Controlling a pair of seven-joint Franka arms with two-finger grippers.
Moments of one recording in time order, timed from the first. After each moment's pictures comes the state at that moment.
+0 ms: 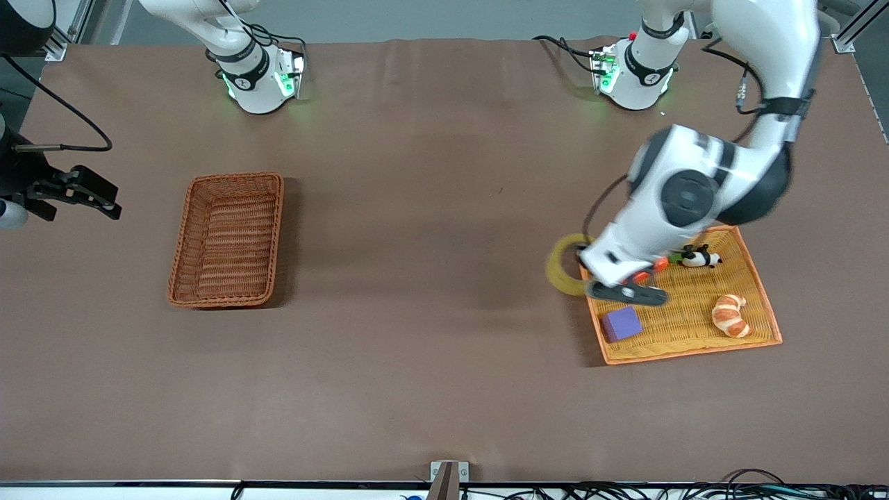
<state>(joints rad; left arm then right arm) -0.20 0.39 -0.30 -1.66 0.11 1.99 -0.35 0.09 0.07 -0.07 -1.48 -0.02 1.62 0.01</state>
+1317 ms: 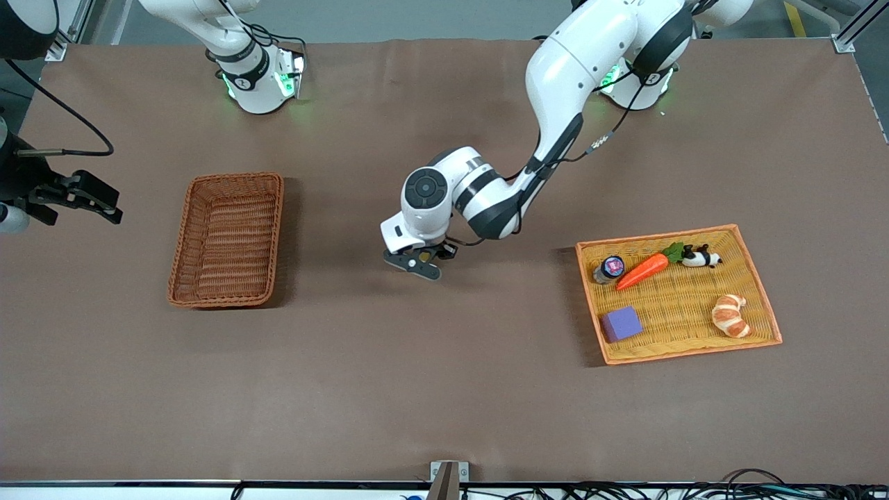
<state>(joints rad) -0.72 0.95 -0.21 -1.20 0.11 2.17 -0.49 0.09 0.08 -0.07 -1.48 -0.02 1.63 0.01</state>
